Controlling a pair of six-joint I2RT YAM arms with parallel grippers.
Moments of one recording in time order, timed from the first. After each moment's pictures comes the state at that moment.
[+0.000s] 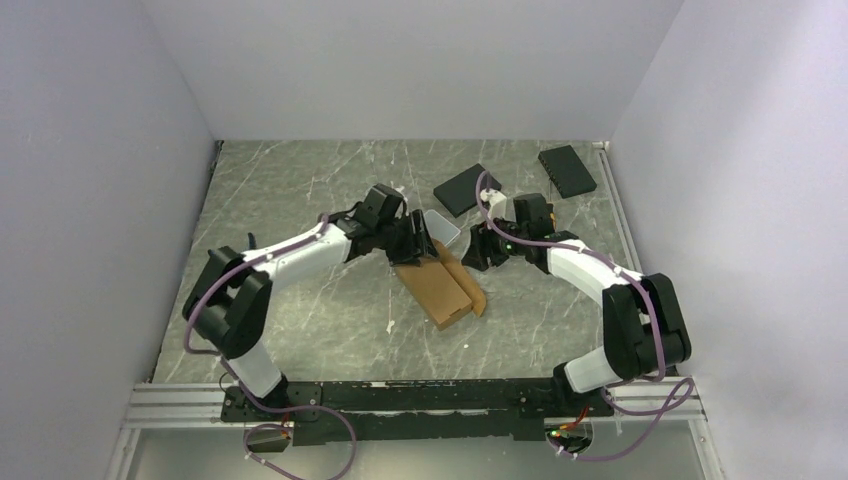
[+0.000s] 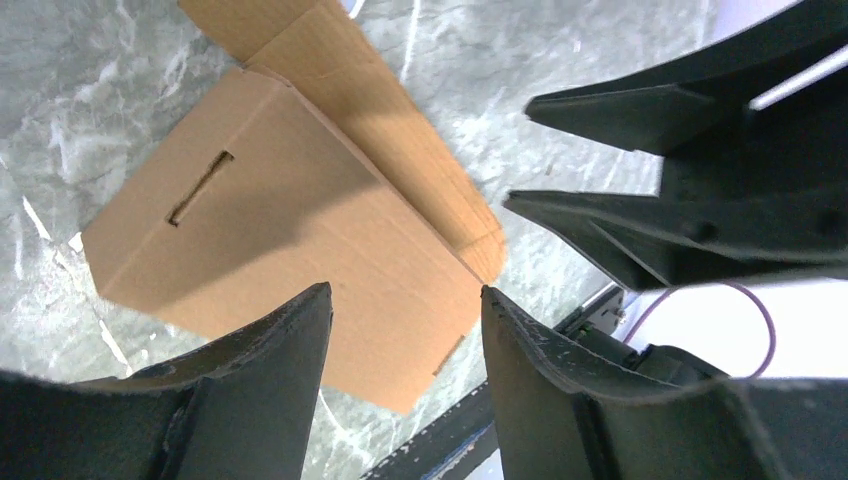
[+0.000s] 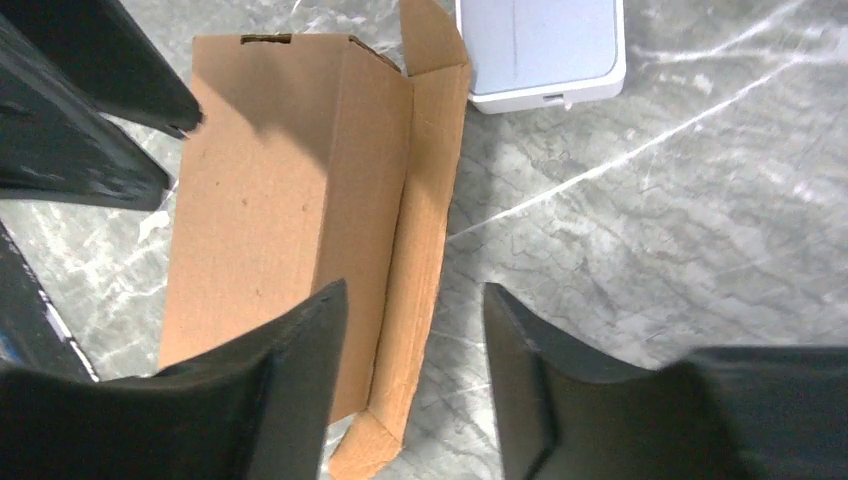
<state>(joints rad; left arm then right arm) -0.66 1.70 1.15 -0.26 0.31 -0.82 0.28 1.47 0.80 -0.13 -0.59 -0.05</state>
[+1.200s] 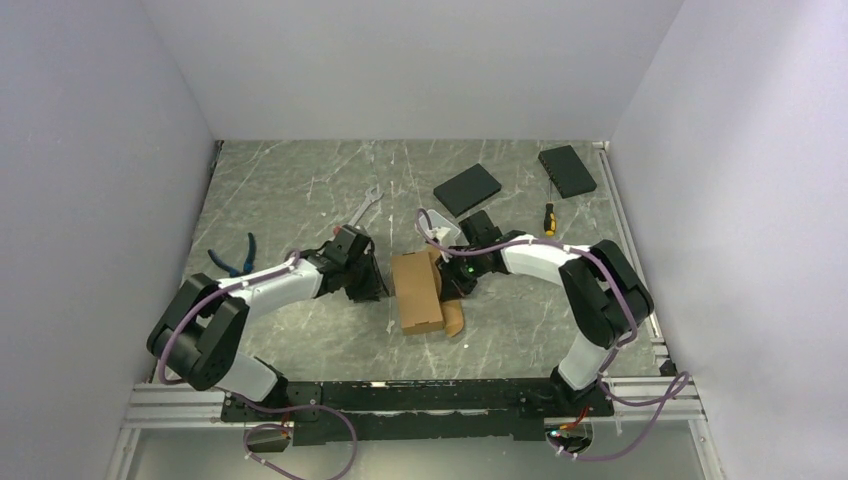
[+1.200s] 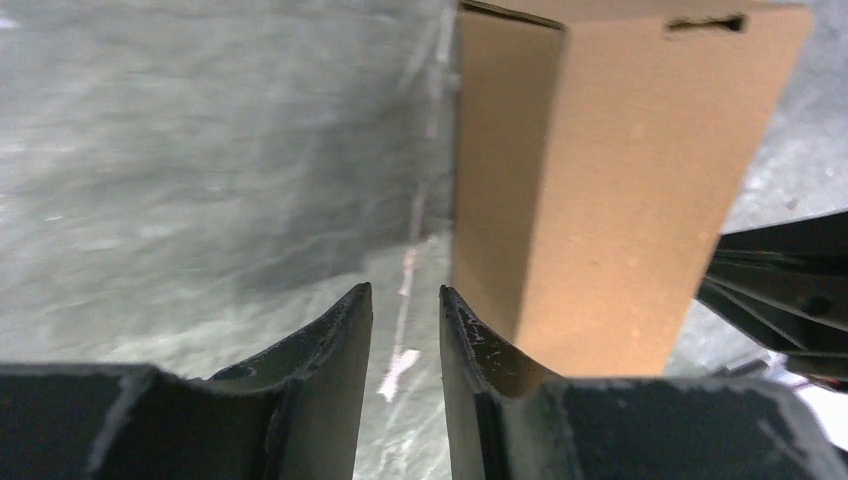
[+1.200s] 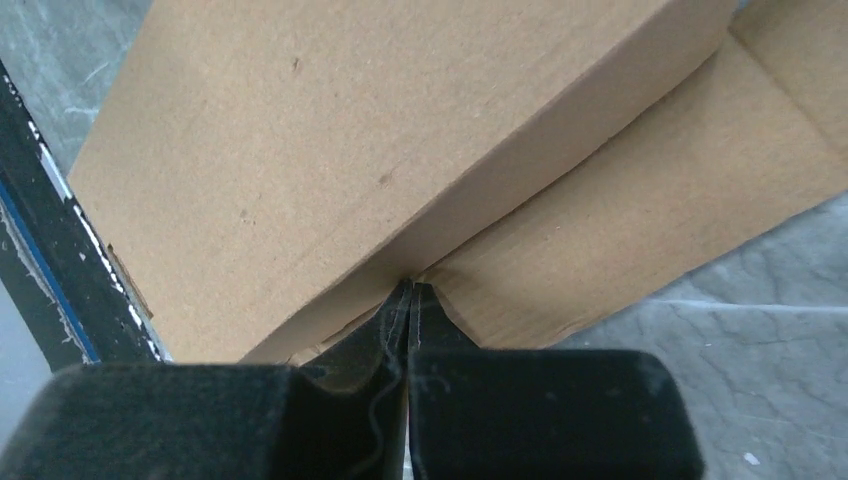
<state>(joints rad) -0.61 1.47 0.75 -0.26 0.12 -0.88 0.55 1.70 0.90 -0.31 -0.61 -0.21</state>
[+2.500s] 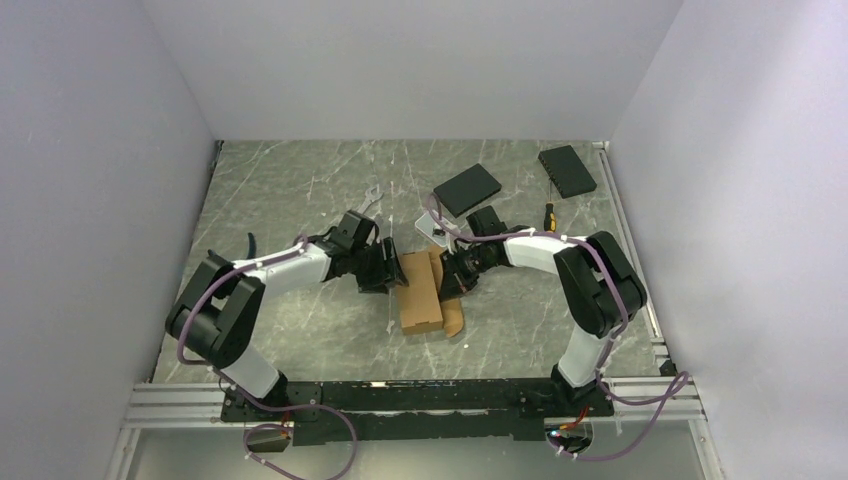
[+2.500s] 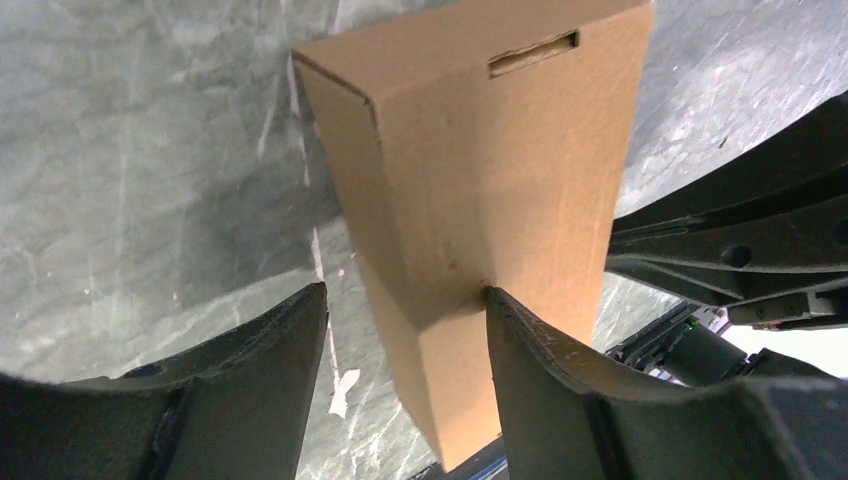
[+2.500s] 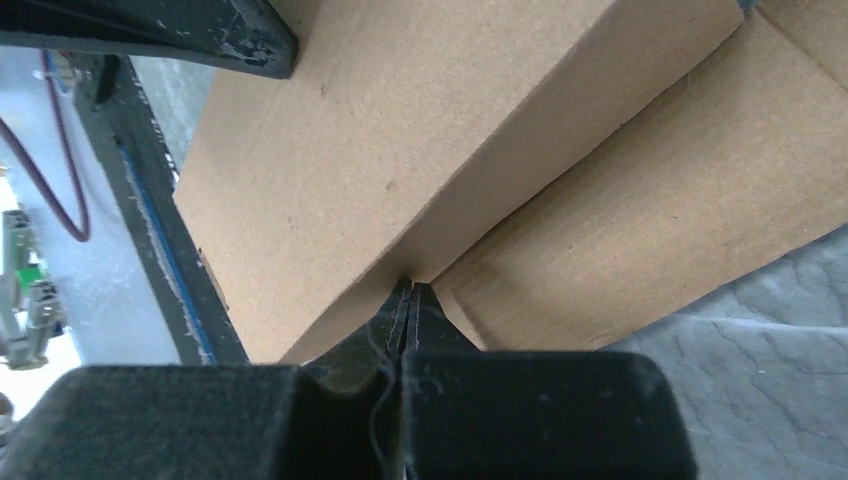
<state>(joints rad) -0.56 1.58 0.84 -0.23 0.30 -0.76 0.48 1.76 0.93 -0.32 -0.79 -0.12</state>
